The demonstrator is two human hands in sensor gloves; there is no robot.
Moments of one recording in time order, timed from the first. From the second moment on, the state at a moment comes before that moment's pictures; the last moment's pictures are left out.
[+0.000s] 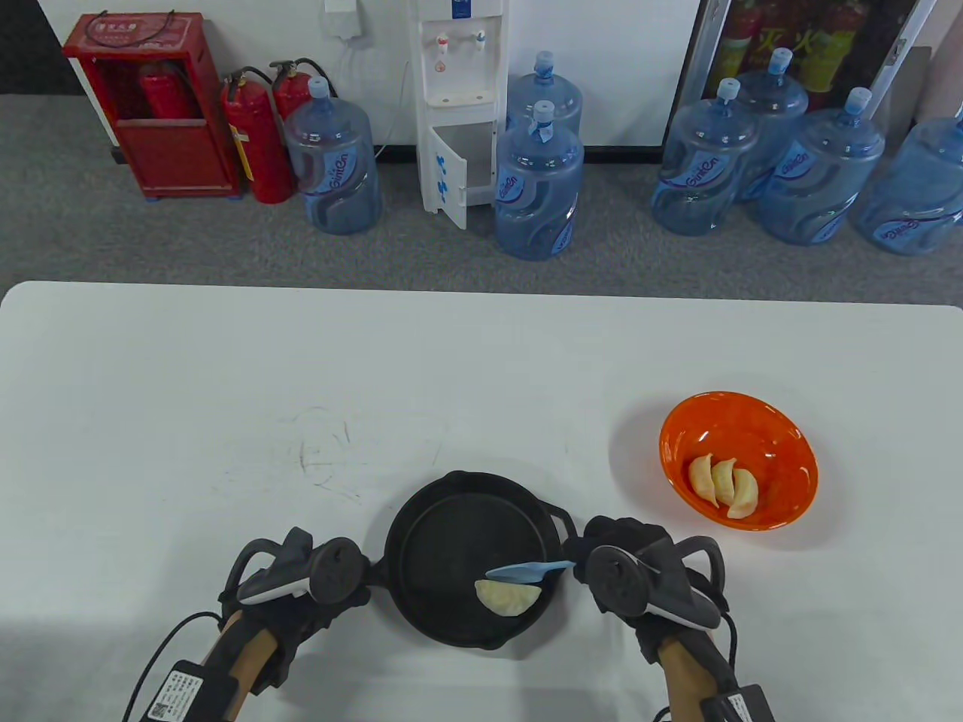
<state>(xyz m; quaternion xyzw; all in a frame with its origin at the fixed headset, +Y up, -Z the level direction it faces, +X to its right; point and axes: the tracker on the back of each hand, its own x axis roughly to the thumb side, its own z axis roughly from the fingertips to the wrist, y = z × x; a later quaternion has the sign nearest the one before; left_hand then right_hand) -0.222 -0.767 -0.273 -0.19 -0.22 -0.02 0.96 0.145 -0.699 -0.254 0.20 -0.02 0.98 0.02</state>
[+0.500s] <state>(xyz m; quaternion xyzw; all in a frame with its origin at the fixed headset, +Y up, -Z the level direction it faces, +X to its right) -0.221 -0.767 -0.274 -0.19 -0.22 -0.02 0.96 0.130 -0.706 -0.255 0.24 0.03 0.97 0.06</state>
